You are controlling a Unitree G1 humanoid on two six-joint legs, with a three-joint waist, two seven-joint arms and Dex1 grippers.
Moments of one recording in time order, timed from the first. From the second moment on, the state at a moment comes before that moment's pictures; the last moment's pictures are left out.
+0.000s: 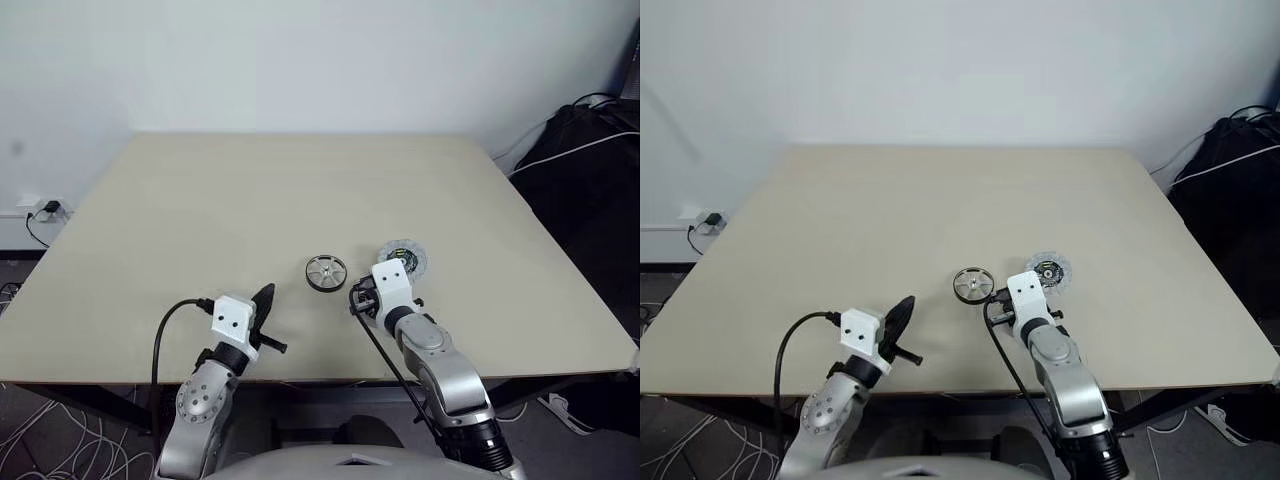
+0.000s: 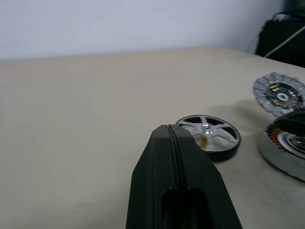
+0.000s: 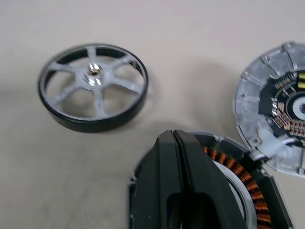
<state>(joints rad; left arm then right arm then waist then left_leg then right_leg) 0.35 0.12 -0.20 -0.22 -0.04 -0.11 -0.31 0.02 -0.12 0.19 -0.27 -0.04 0.73 0.11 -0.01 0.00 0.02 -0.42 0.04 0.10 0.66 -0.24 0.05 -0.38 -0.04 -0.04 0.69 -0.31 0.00</state>
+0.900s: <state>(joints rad) 0.35 0.17 -0.25 -0.22 -0.09 -0.01 -0.40 0.09 -0.15 0.18 -0.30 -0.05 0.73 0.11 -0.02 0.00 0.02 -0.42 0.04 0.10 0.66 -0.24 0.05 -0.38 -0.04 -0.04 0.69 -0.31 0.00</state>
